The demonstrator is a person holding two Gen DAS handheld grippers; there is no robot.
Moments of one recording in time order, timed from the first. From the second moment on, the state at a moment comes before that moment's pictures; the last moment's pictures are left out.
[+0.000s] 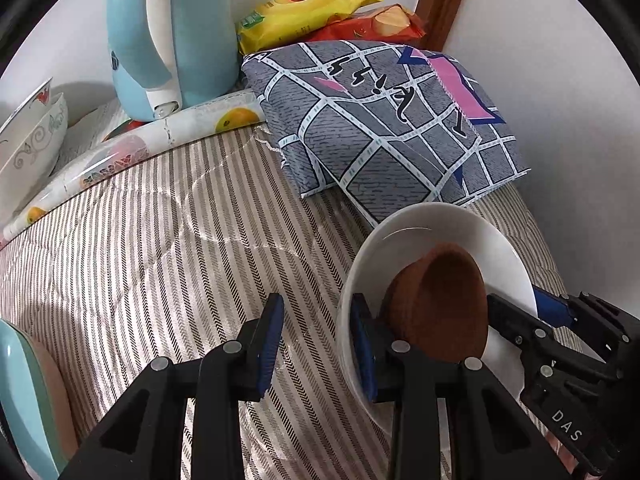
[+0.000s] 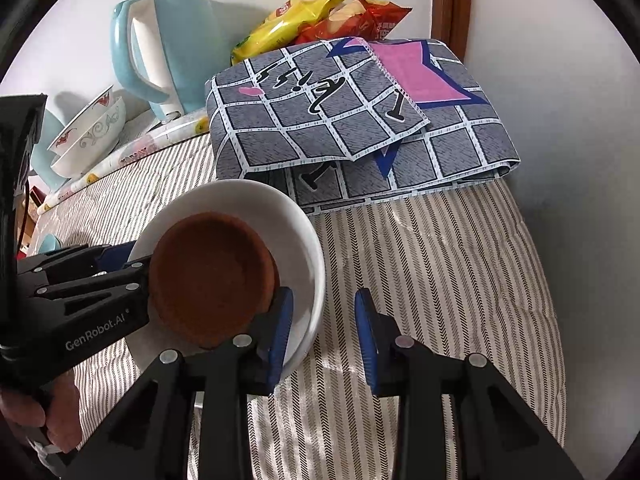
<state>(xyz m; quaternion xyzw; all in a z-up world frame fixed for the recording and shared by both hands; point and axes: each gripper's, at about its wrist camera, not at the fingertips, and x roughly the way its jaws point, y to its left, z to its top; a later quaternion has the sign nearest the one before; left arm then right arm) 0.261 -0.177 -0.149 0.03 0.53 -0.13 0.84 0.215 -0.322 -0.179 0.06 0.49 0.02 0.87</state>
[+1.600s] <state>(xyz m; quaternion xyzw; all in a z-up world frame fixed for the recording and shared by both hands) 0.242 -0.186 -0.144 0.03 0.52 -0.16 0.84 0.207 -0.313 -0.183 0.08 0.49 0.01 0.87</state>
